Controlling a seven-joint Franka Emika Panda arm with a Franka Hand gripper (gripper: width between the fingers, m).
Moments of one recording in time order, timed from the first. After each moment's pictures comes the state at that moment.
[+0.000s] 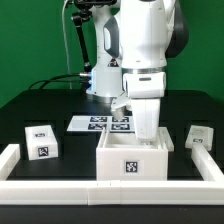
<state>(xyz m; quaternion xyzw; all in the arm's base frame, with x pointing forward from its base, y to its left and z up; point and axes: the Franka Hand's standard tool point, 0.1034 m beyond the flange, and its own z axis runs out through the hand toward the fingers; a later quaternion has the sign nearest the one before) 0.485 0.055 0.014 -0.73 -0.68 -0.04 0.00</state>
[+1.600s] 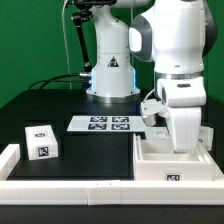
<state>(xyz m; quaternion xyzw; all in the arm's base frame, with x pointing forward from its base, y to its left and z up) 0.520 0.114 0.014 -0.72 -0.69 -0.02 0.02</state>
